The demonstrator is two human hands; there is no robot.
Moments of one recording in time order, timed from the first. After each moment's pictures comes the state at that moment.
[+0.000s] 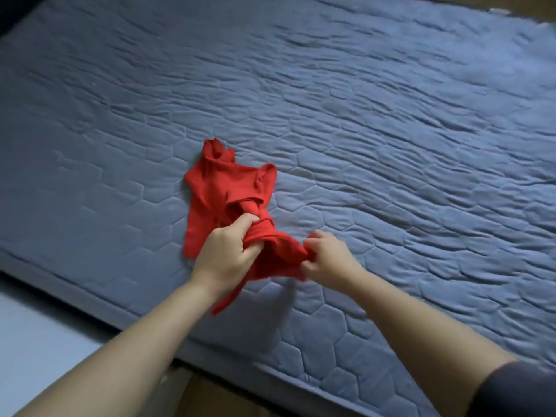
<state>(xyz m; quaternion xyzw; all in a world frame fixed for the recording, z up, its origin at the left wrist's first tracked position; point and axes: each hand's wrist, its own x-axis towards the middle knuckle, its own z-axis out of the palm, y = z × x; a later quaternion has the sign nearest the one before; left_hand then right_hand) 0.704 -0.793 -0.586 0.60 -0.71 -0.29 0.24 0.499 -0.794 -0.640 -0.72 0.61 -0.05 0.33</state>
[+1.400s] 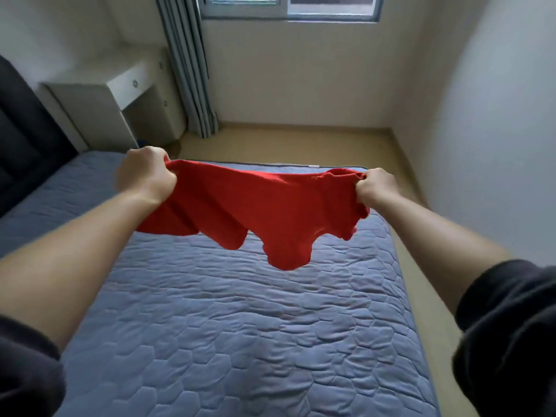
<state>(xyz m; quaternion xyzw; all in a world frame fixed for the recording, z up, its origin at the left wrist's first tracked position) 0.465 -0.904 -0.140 0.68 -0.70 0.01 0.22 0.107 -0.818 -0.187 -0.40 0.87 -0.23 0.17</state>
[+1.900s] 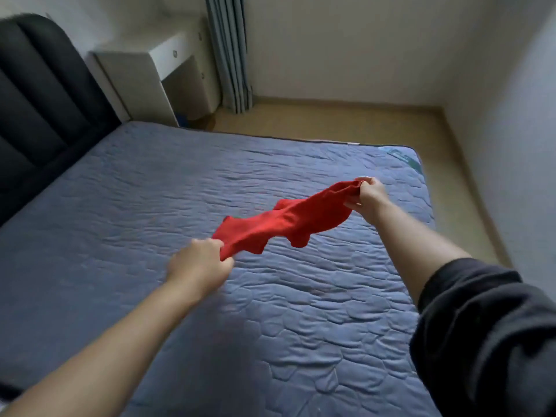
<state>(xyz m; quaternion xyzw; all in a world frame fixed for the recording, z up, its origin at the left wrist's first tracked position) 0.527 -0.785 -0.284 0.65 -0.75 -0.07 0.02 0.199 -0.858 -0.299 -0.21 0.70 -0.52 0.44</state>
